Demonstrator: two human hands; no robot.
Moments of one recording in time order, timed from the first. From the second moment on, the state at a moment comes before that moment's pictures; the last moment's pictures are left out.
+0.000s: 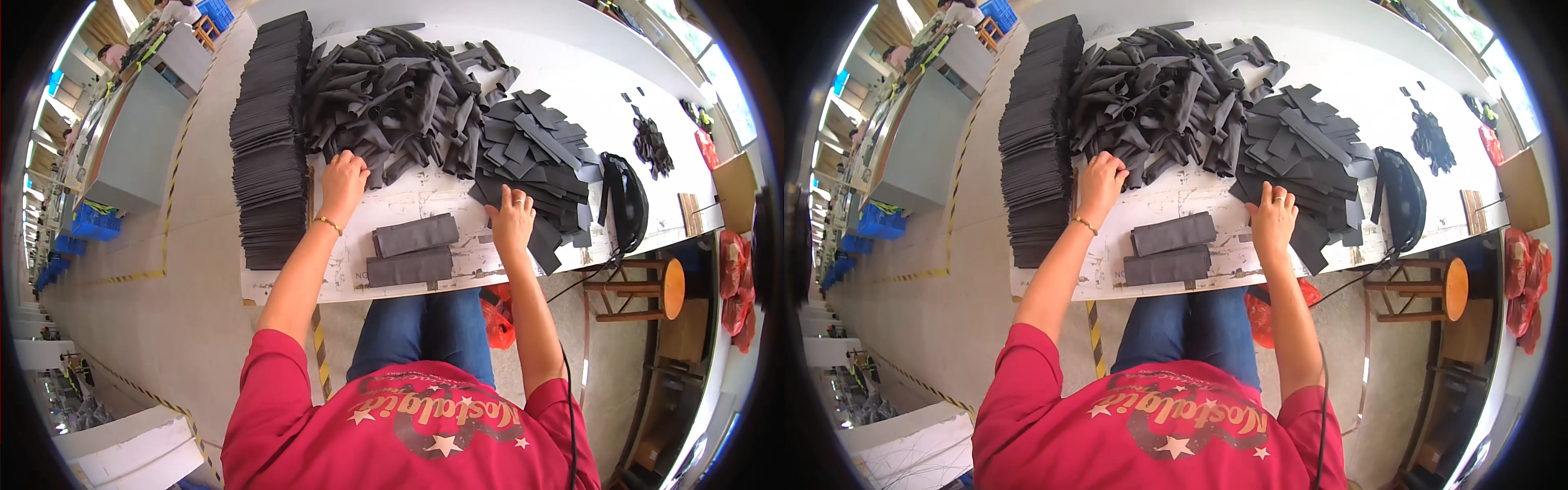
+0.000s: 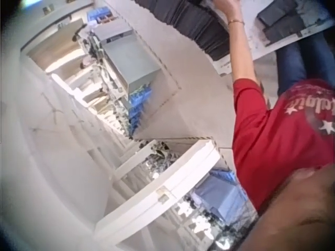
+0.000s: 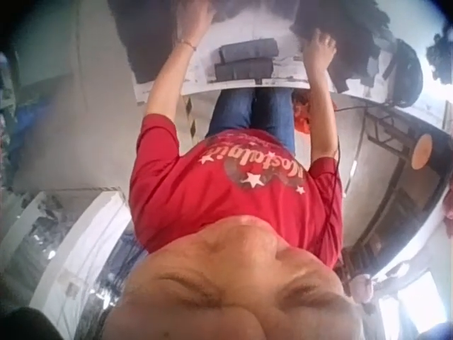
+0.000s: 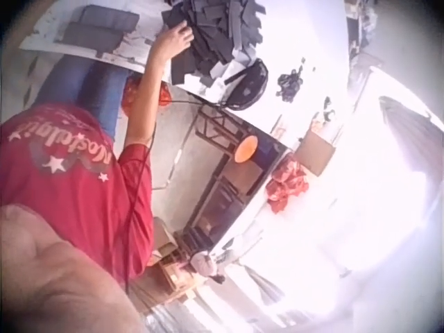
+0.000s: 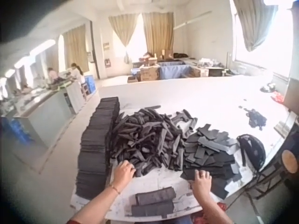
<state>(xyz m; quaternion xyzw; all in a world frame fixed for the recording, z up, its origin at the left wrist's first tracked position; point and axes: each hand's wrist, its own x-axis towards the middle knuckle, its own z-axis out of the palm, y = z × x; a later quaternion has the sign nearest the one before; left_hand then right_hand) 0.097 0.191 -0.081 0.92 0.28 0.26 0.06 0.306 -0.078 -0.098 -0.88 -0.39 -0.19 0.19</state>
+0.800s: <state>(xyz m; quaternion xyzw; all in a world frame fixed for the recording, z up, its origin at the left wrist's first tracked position) 0.056 0.094 -0.057 0.25 0.22 0.32 0.88 0.200 -0.109 -0.031 -0.72 -0.56 0.01 0.41</state>
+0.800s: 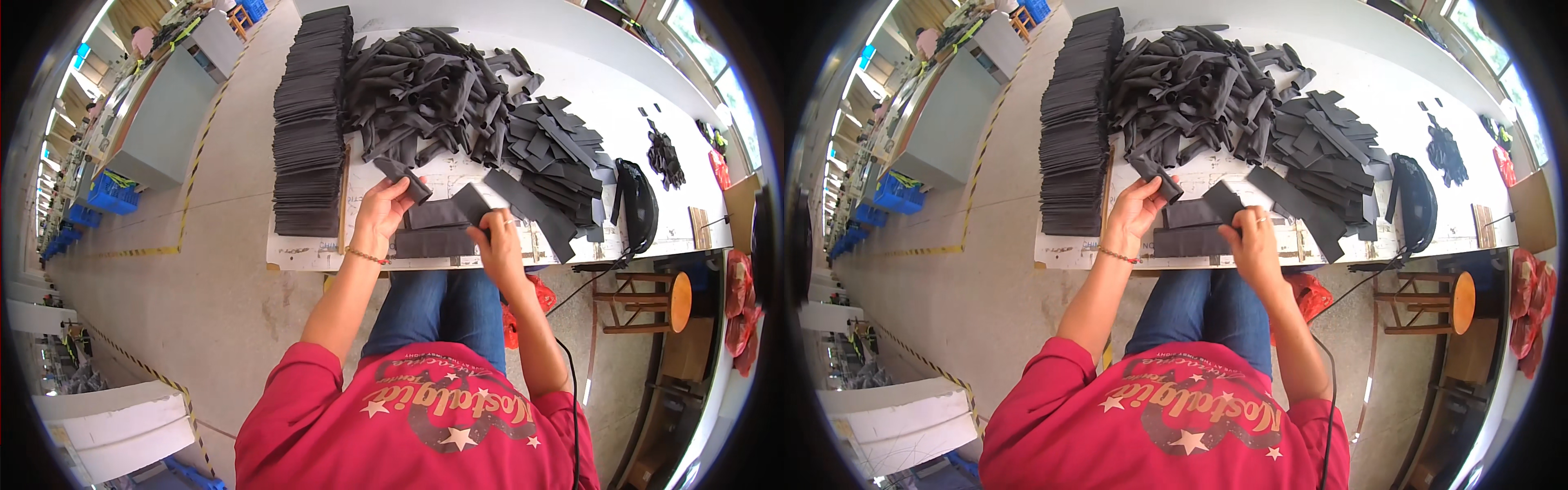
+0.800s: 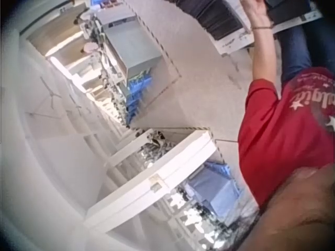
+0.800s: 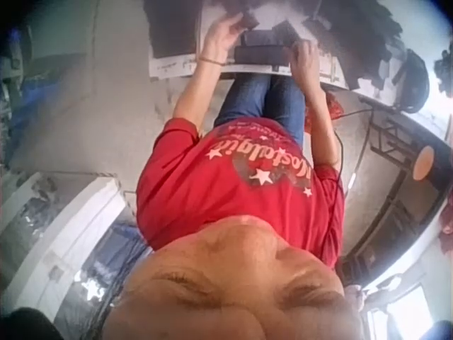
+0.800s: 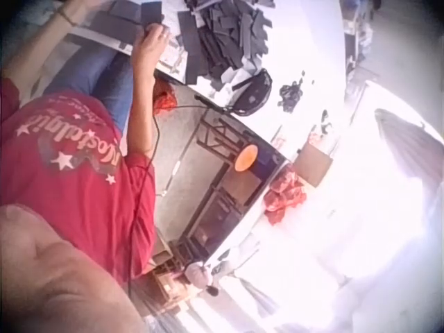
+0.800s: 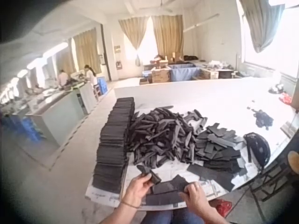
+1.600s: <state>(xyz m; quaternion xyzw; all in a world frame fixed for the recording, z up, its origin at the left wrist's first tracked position) 0.048 0.064 -0.028 0.27 0.23 0.27 0.89 0.177 -0.106 0.004 -0.70 -0.60 -0.14 0.38</state>
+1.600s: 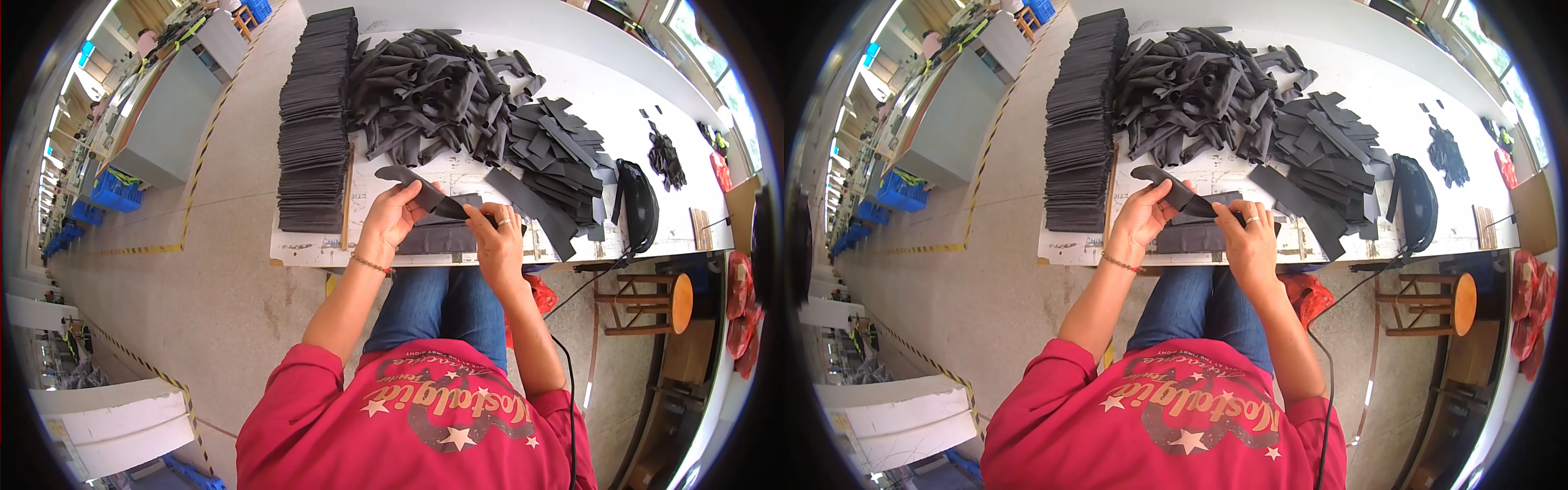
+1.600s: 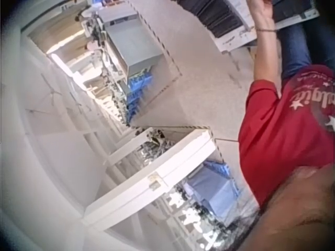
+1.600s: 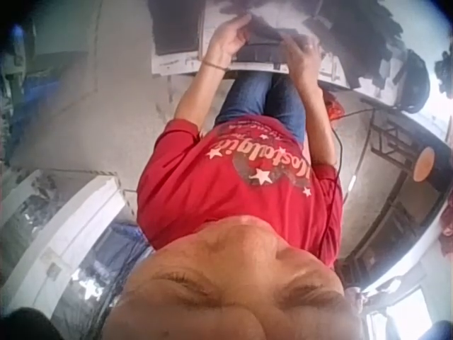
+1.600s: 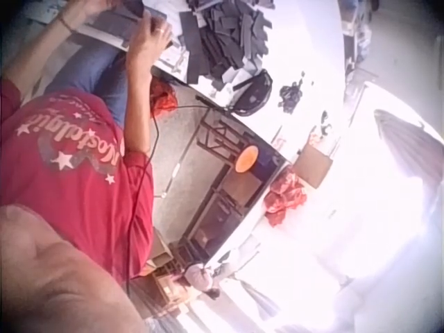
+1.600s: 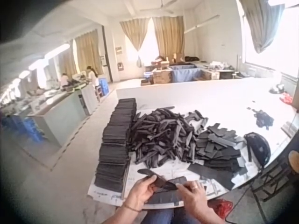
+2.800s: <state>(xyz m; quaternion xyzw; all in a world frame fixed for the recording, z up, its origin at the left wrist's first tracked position) 0.054 0.020 -0.002 0.27 0.16 0.36 0.88 0.126 -0.091 -0.009 -0.66 -0.59 -0.07 0.46</state>
